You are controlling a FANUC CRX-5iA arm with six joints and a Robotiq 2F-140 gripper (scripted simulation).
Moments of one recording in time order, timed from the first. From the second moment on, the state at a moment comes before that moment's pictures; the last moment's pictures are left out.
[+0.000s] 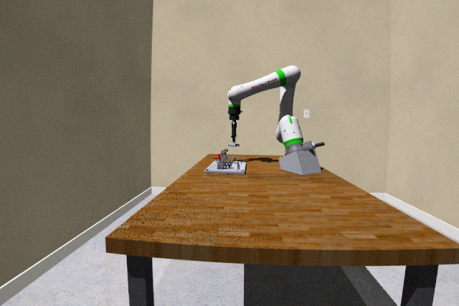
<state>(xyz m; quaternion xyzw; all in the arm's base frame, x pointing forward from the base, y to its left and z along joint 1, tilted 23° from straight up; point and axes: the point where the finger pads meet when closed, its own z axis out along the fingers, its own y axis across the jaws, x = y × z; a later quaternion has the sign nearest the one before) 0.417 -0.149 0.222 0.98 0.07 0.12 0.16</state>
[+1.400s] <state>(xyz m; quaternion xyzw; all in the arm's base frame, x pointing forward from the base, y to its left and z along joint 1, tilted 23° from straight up) 0.396 -0.160 0.195 0.98 0.07 0.12 0.16</state>
